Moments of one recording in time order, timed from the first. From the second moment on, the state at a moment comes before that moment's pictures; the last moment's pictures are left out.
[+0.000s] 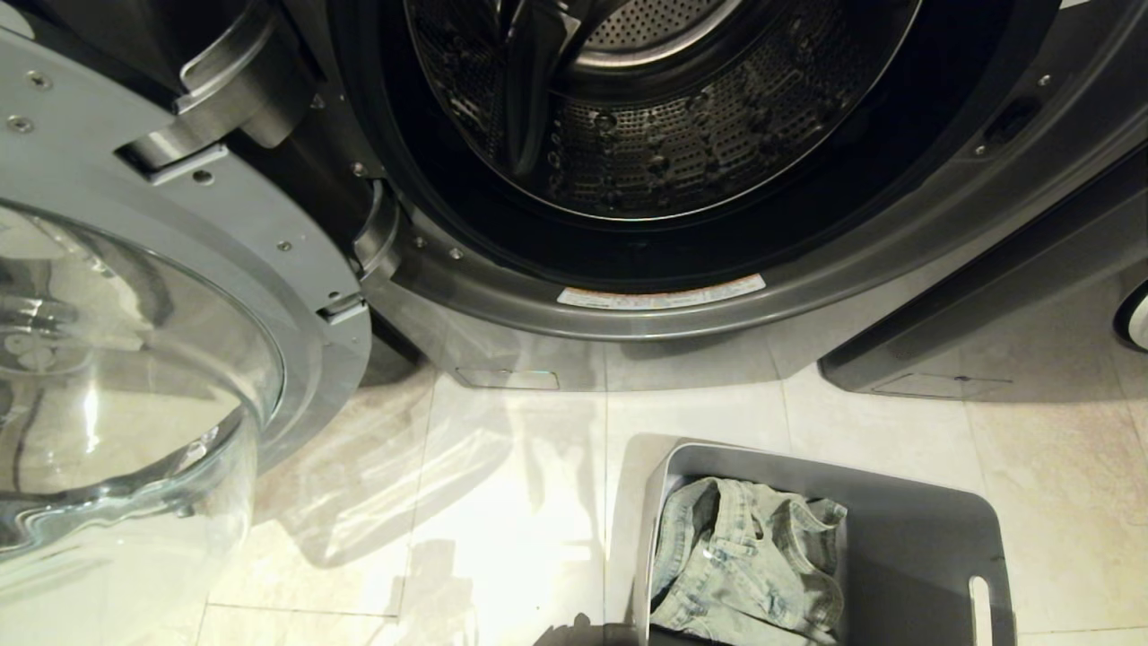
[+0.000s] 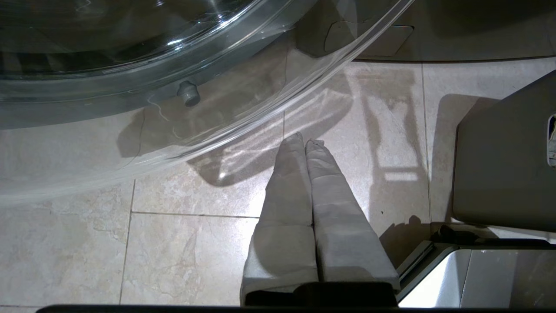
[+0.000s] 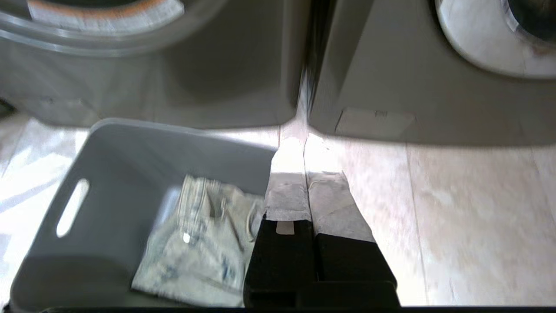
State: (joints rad) left arm 0.00 0.00 0.00 0.00 0.00 0.01; right arm 0.01 0.00 0.00 -0.22 -0.03 -0.03
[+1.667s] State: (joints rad) left arm 0.00 0.00 0.00 0.00 0.00 0.00; right arm 0.12 1.02 -0.38 0.20 0.48 -0.01
